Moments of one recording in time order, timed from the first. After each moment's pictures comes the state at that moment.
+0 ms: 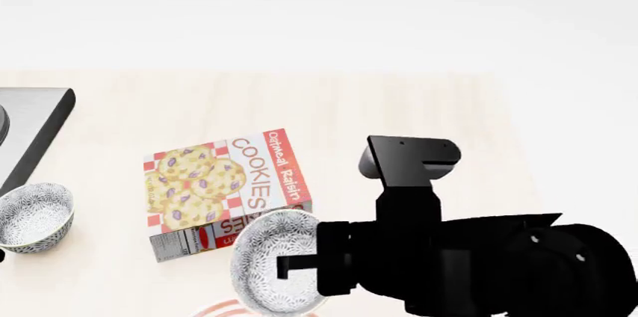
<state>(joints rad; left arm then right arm) -0.23 -0.34 -0.25 0.10 -0.71 -0.39 -0.27 0.97 0.32 -0.26 0.25 1.26 1.41 0.41</state>
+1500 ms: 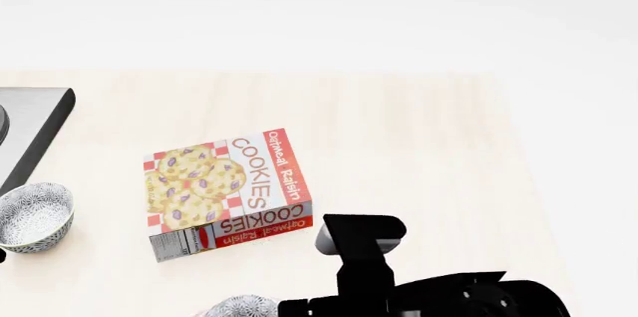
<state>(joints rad) -0.23 -0.35 -0.23 0.09 -0.72 -0.37 -0.28 0.86 0.29 -0.43 0.32 1.23 1.31 0.20</state>
